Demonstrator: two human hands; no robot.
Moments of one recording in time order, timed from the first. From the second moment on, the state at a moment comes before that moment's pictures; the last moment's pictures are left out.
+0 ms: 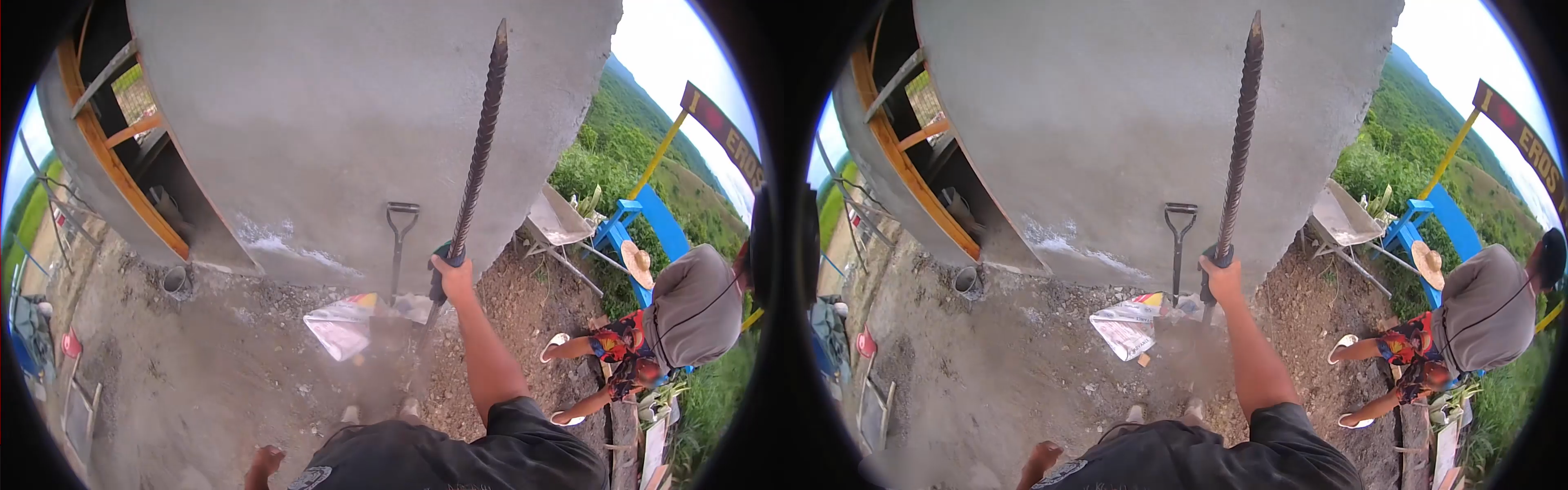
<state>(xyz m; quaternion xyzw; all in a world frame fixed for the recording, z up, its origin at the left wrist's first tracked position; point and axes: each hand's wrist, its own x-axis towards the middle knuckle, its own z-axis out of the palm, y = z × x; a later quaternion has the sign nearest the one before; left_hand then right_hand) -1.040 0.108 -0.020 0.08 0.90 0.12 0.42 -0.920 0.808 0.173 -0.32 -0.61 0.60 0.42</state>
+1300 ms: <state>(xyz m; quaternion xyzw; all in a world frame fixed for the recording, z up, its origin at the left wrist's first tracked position) -1.070 0.664 0.250 0.60 0.57 0.54 0.15 -0.903 0.758 0.183 -0.38 -0.63 0.59 0.33</state>
